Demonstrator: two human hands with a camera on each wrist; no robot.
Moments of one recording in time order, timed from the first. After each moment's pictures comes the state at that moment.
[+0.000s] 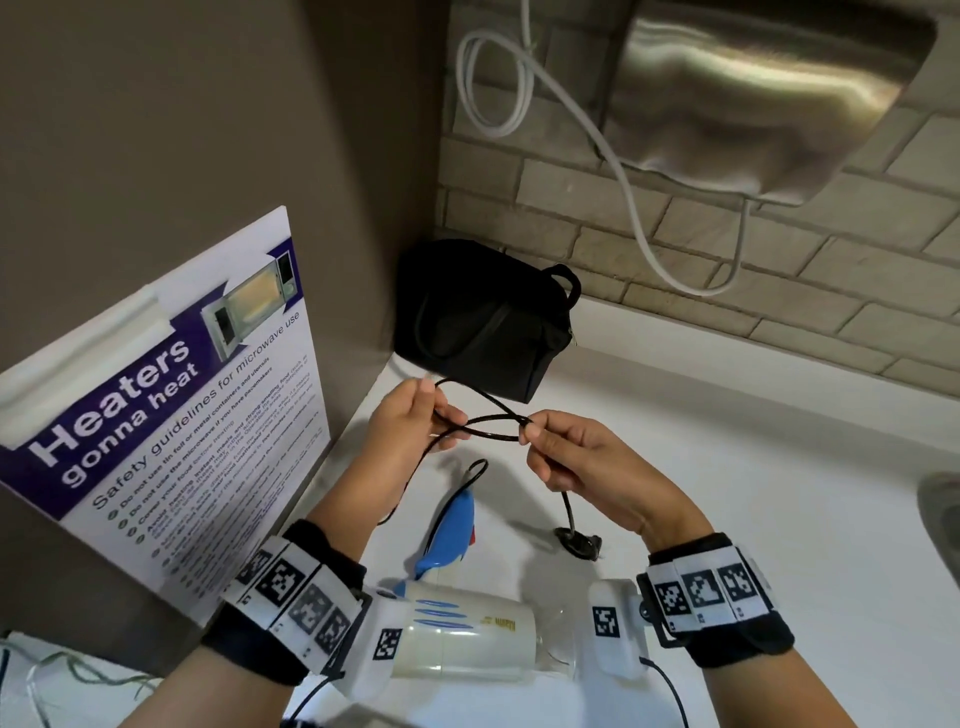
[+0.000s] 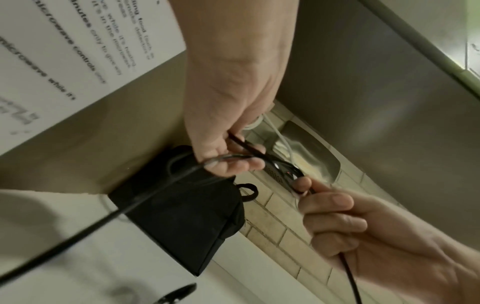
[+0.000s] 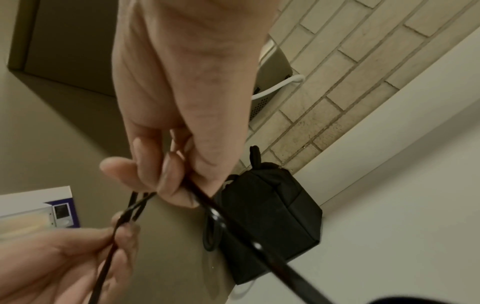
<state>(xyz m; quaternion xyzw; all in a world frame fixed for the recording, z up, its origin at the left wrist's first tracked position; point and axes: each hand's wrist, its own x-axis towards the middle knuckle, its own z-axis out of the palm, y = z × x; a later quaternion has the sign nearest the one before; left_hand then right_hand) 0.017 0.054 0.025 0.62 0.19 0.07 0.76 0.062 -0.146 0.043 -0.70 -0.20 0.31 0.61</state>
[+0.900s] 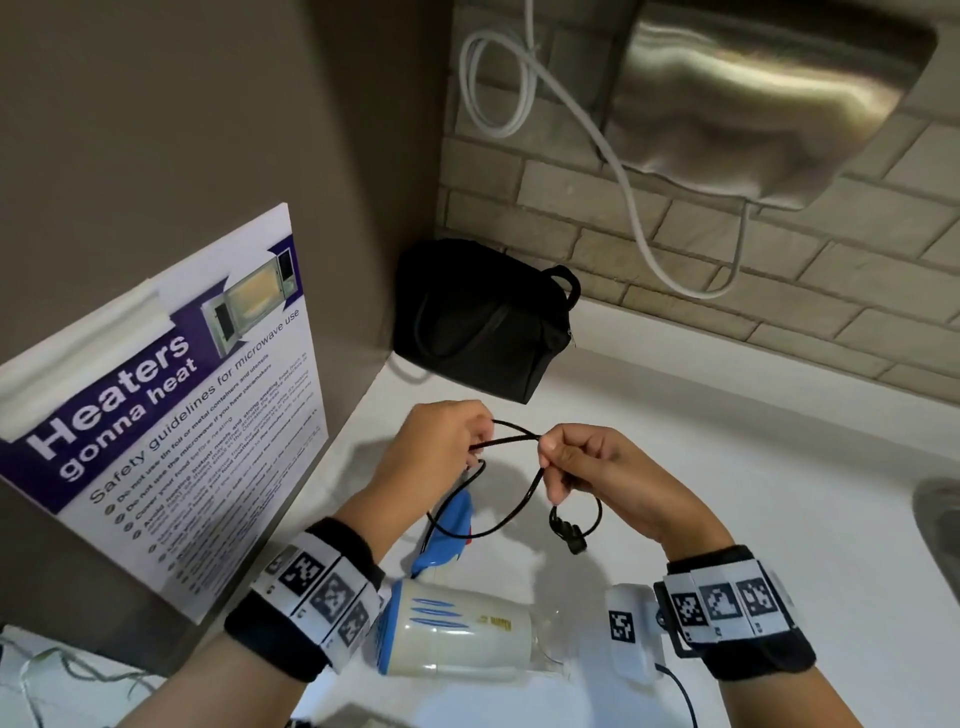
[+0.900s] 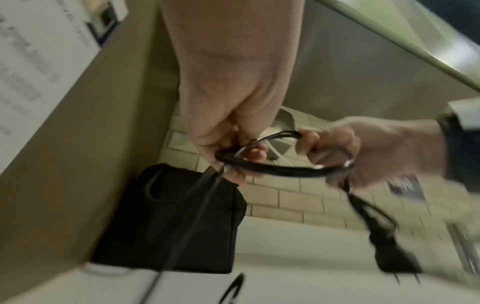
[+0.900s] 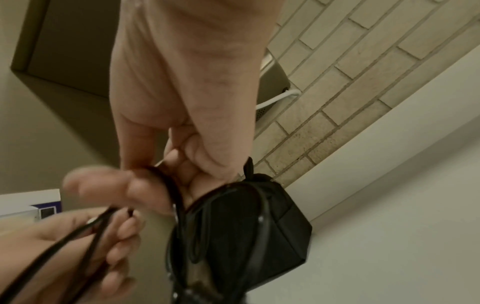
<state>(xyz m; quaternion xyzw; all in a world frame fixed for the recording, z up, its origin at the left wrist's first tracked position) 0.021 0.037 0.020 0.88 0.04 0.07 0.46 0.062 -0.164 0.041 -0.72 -0.22 0.30 0.58</state>
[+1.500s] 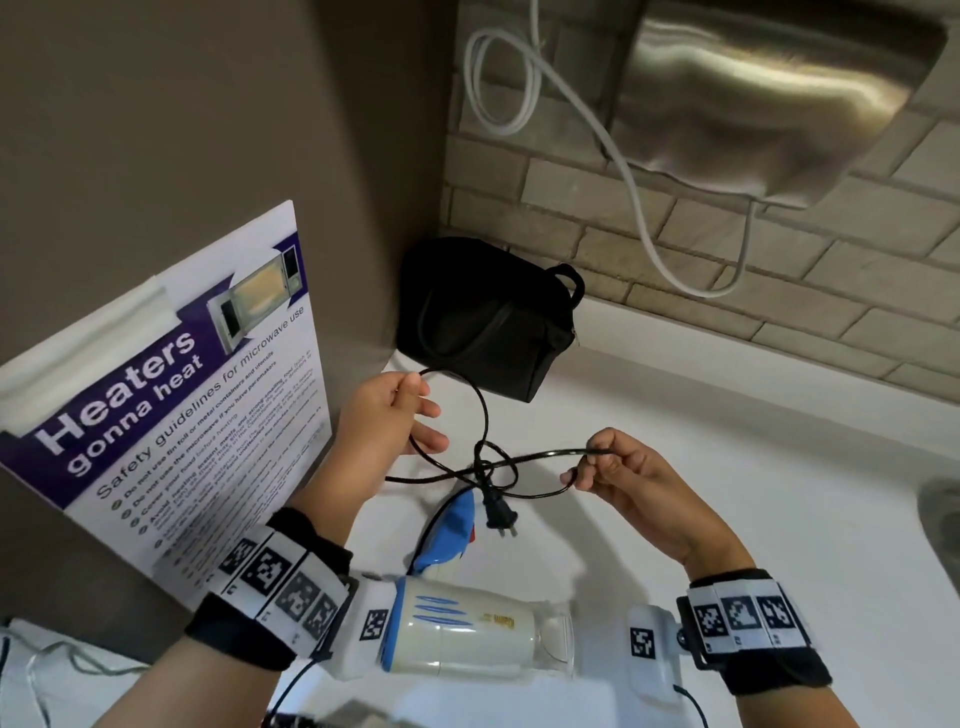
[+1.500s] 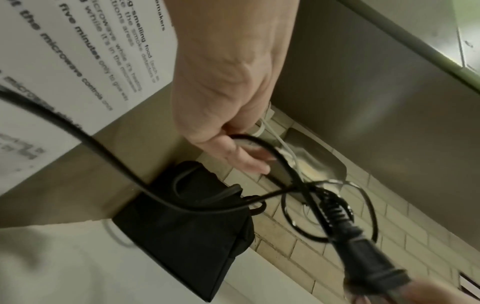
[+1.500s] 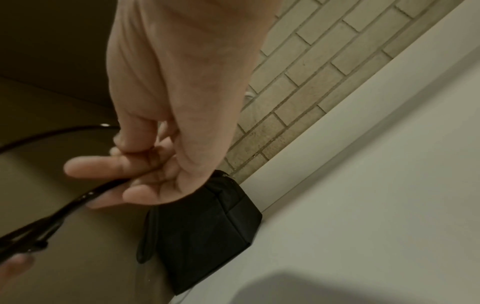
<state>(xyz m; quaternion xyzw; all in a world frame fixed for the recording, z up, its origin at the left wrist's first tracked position) 0.015 0.072 0.029 0.69 0.22 0.09 0.68 0.073 -0.203 0.002 -0.61 -0.17 0.28 0.72</state>
